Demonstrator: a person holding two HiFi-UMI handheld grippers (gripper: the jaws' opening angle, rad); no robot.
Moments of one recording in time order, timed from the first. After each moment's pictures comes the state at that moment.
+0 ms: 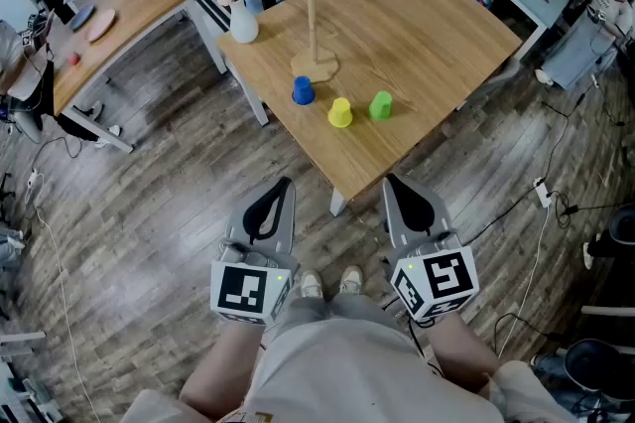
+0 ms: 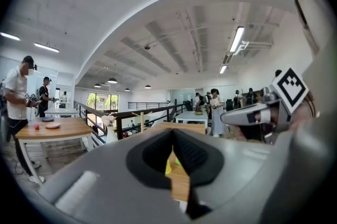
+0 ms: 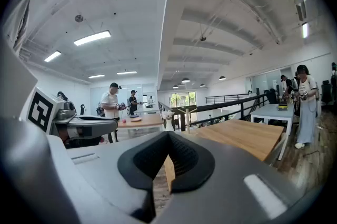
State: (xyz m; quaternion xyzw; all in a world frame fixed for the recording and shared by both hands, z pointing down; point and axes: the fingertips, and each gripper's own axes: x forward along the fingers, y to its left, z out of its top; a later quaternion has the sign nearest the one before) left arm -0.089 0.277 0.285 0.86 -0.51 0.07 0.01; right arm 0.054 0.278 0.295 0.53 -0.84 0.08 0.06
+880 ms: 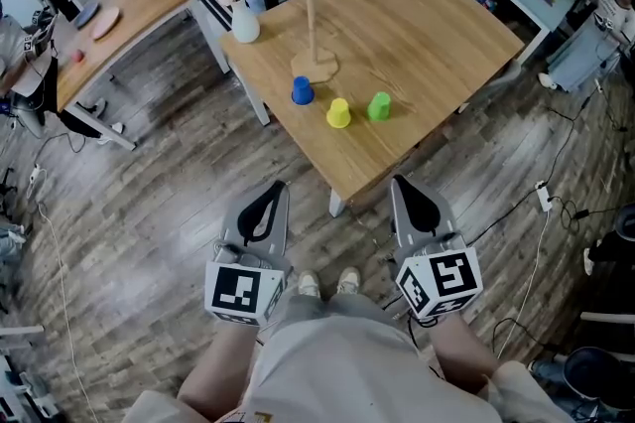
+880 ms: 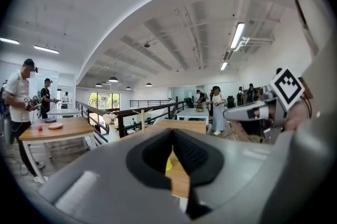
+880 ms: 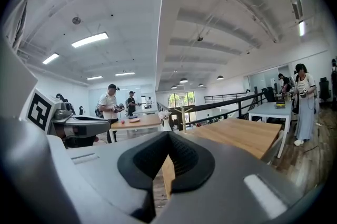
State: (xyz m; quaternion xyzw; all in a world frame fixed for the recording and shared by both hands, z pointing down) left arm -0.082 0.283 0.291 0.85 -0.52 0.09 0.01; right arm 0.085 0.279 0.301 0.54 -0.84 0.09 0.05
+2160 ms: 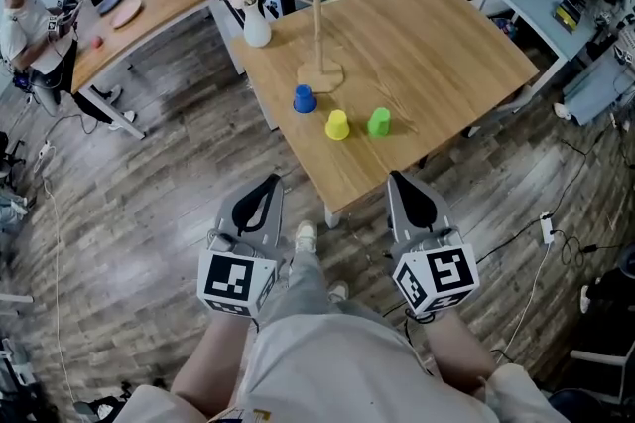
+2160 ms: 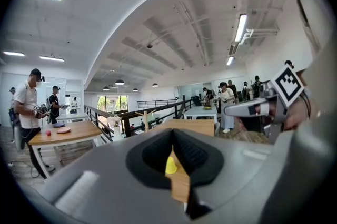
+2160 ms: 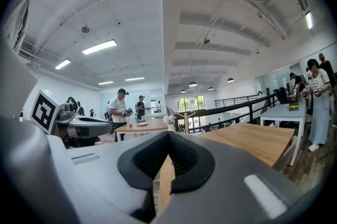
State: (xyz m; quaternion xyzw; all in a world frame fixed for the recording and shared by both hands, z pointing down) left arm -0.049 0.267 0.295 0.82 -0.56 0.10 0.00; right arm 0.119 0.249 0.301 0.49 -0.87 0.07 0.03
